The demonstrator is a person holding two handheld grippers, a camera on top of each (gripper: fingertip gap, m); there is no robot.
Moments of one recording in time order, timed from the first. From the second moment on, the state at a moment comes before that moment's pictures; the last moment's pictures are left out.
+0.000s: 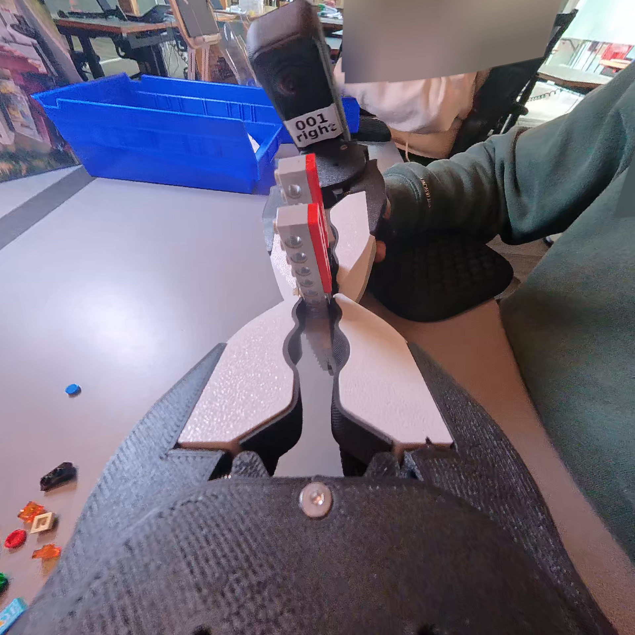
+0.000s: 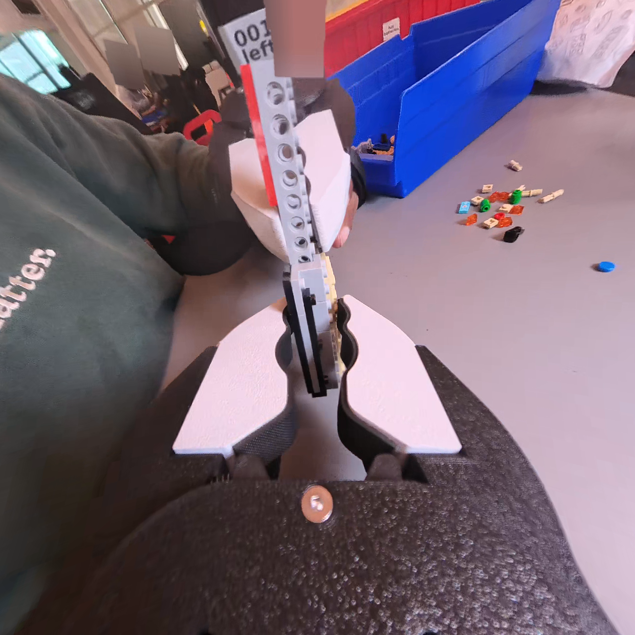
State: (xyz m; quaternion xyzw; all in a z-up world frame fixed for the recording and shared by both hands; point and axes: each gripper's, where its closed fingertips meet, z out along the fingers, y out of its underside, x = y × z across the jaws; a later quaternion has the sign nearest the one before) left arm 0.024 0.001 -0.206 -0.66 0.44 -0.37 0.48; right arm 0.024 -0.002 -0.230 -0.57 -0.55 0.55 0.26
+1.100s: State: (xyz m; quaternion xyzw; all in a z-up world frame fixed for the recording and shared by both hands) left arm 0.036 -0.008 -0.233 -0.56 0.66 -0.01 0.50; right arm 0.029 0.007 -0.234 -0.61 -0.71 0.31 0.14
